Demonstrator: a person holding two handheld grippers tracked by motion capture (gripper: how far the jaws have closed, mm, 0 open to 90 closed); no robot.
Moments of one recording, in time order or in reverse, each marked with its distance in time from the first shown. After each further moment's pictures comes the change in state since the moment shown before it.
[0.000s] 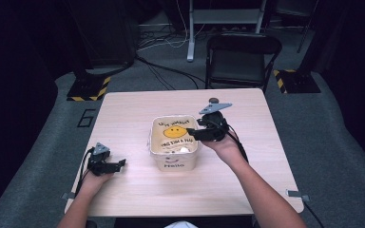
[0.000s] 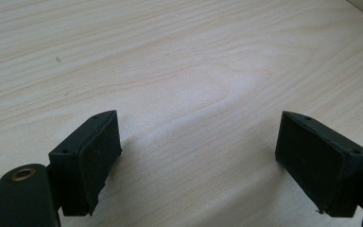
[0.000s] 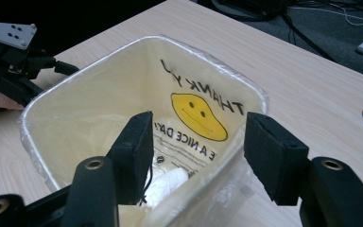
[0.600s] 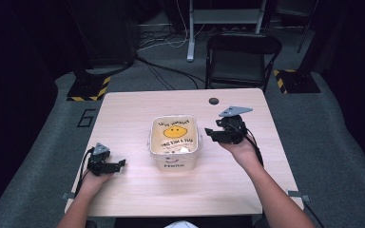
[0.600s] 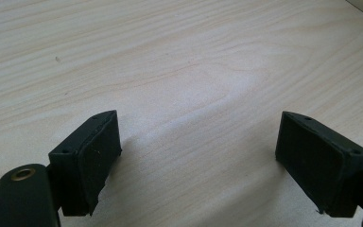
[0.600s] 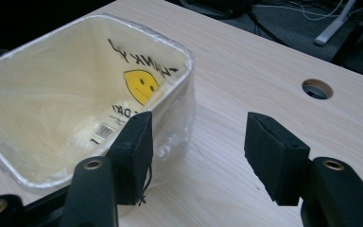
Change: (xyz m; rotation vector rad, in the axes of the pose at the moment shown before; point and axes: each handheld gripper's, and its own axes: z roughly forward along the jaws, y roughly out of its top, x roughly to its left) left arm 0.000 0.000 0.000 0.000 -0.003 0.003; right arm -0.032 -0.031 -0.027 -0.017 -0.108 0.038
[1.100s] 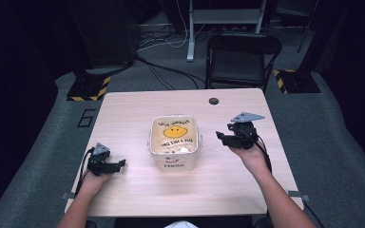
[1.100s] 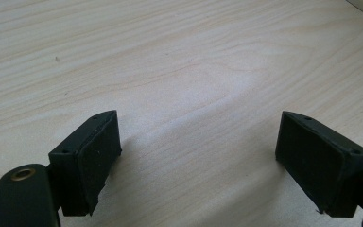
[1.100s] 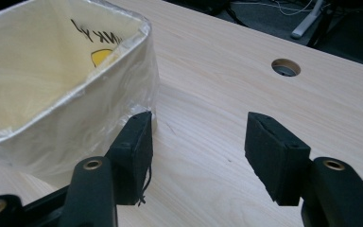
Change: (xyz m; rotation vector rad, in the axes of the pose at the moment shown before) left arm 0.000 0.000 0.000 0.000 0.000 0.000; right arm -0.020 -0.031 -0.011 -0.010 -0.070 0.035
